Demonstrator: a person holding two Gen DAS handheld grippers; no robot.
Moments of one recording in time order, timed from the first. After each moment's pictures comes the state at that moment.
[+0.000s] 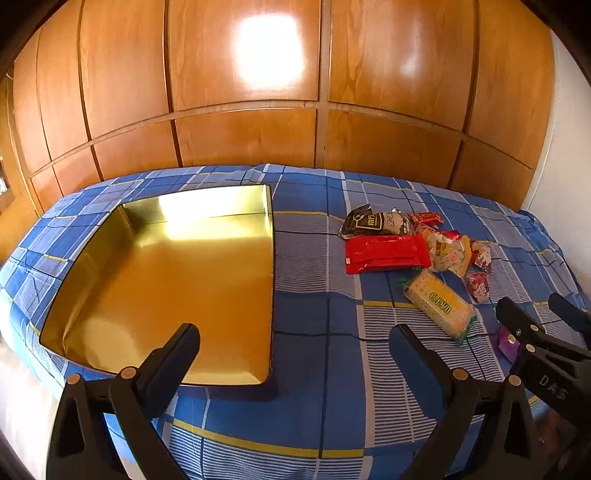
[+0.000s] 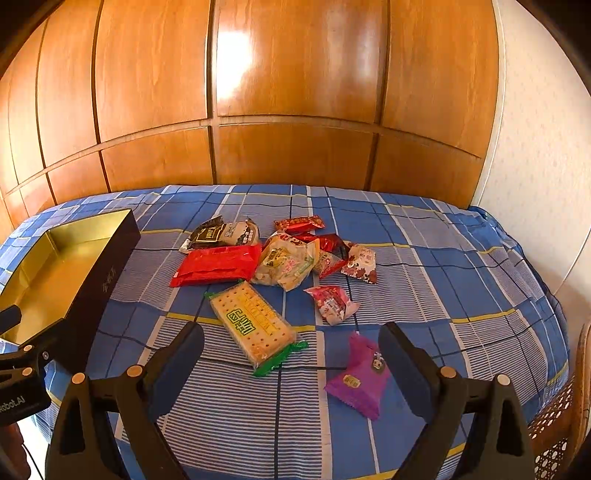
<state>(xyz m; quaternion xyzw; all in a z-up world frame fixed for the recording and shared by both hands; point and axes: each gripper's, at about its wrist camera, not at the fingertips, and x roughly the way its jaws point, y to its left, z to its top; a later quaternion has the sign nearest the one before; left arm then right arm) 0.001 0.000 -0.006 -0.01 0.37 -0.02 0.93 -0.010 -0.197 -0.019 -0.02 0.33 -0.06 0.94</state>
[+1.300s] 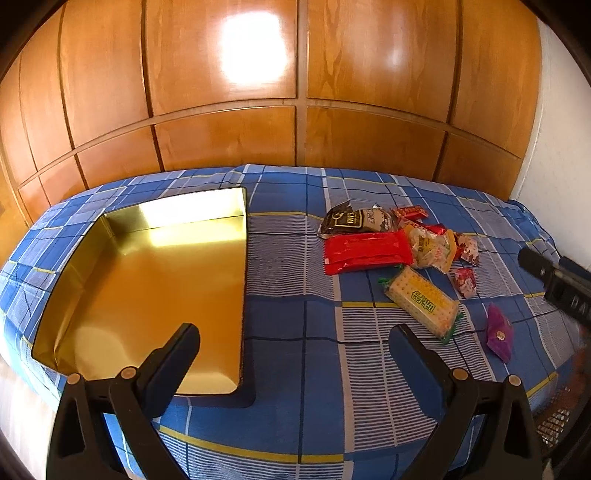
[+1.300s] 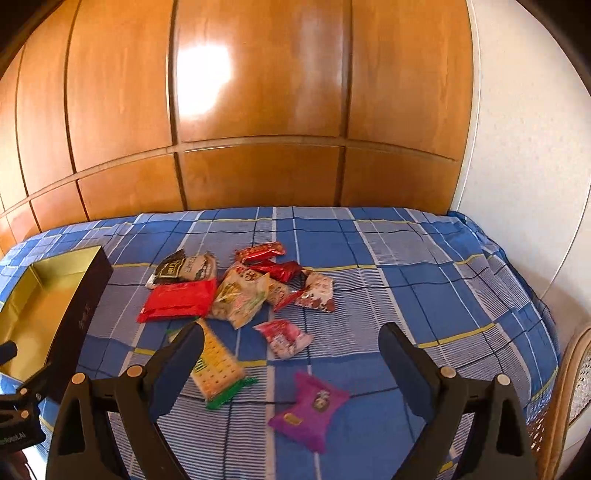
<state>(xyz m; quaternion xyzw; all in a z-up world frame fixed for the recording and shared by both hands) 0.009 -0.022 -0.004 0.01 0.38 -0.04 0.92 0.003 -0.248 0.006 0.01 0.31 -0.09 0.95</state>
